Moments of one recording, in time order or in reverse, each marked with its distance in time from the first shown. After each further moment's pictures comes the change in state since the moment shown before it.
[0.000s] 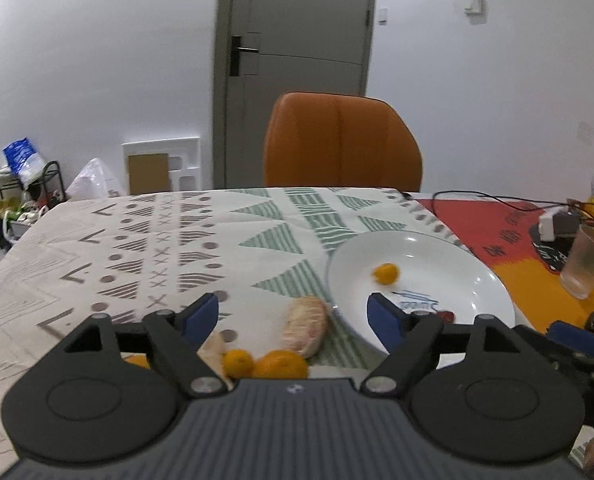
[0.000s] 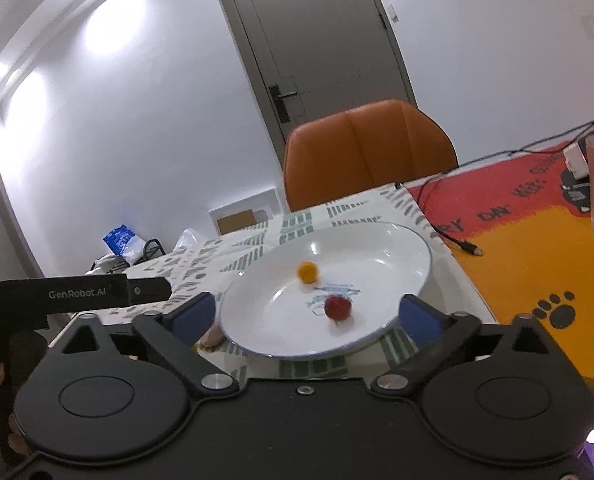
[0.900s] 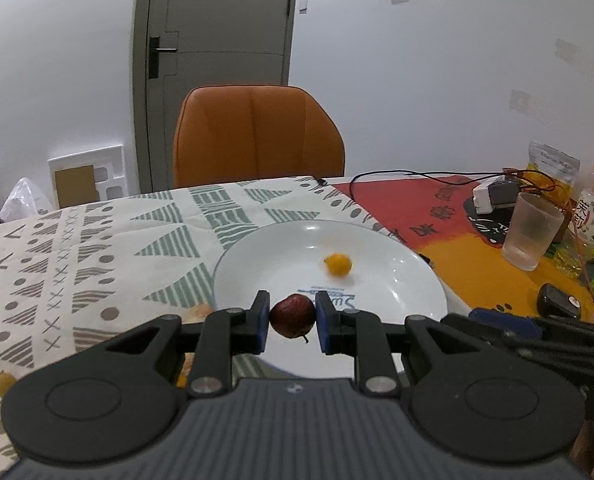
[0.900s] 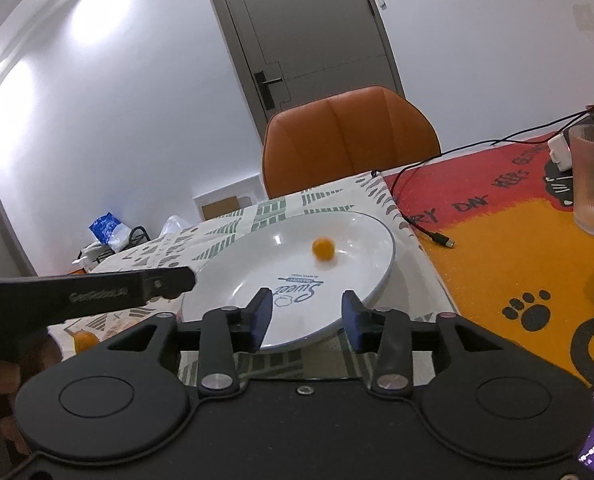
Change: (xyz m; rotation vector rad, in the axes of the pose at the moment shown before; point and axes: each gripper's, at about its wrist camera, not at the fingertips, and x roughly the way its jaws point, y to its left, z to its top) left arm 0.033 -0.059 -0.003 0.123 0.016 -0.202; right arm 0.001 -0.024 0.002 0.004 0.050 -0.039
